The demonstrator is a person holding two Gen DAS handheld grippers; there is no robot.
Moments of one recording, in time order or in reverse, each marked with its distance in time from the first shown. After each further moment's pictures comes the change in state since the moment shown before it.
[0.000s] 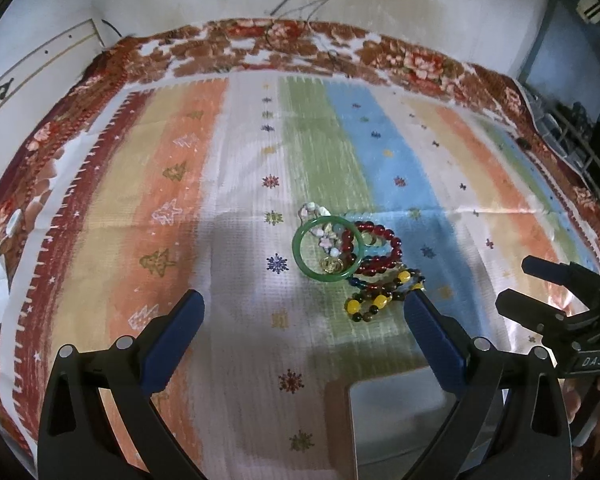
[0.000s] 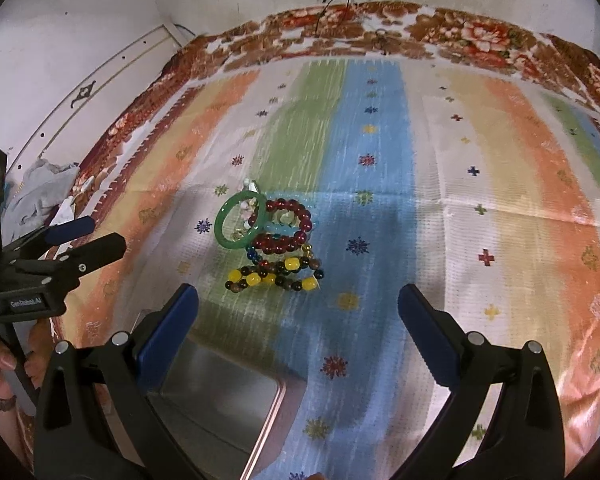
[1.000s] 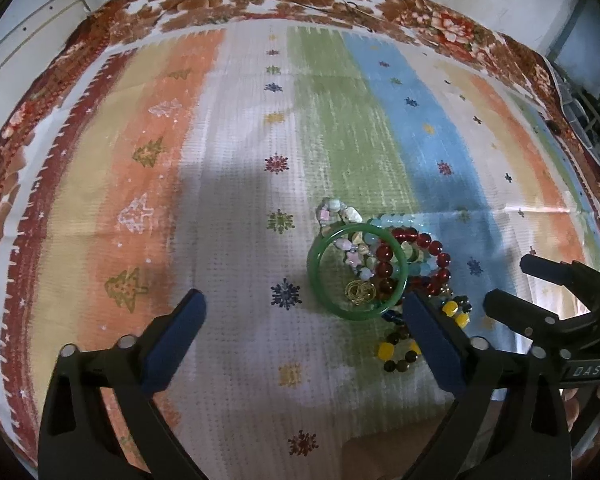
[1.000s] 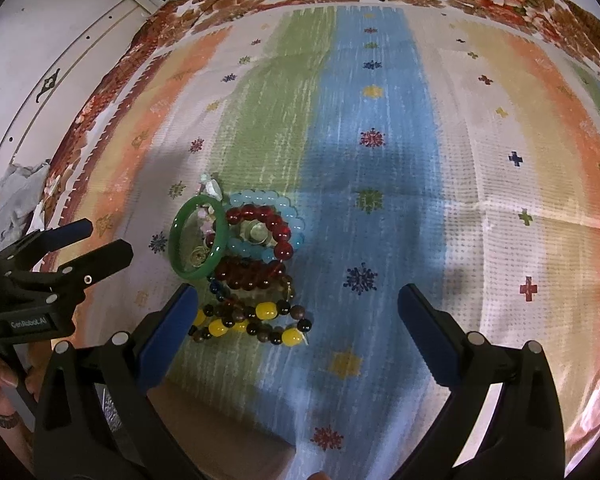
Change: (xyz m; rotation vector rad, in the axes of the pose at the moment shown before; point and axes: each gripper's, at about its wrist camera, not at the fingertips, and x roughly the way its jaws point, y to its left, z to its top) left arm 0.081 0.013 0.036 -0.020 0.163 0.012; right arm 0.086 -0.019 0.042 0.061 0.169 -0.010
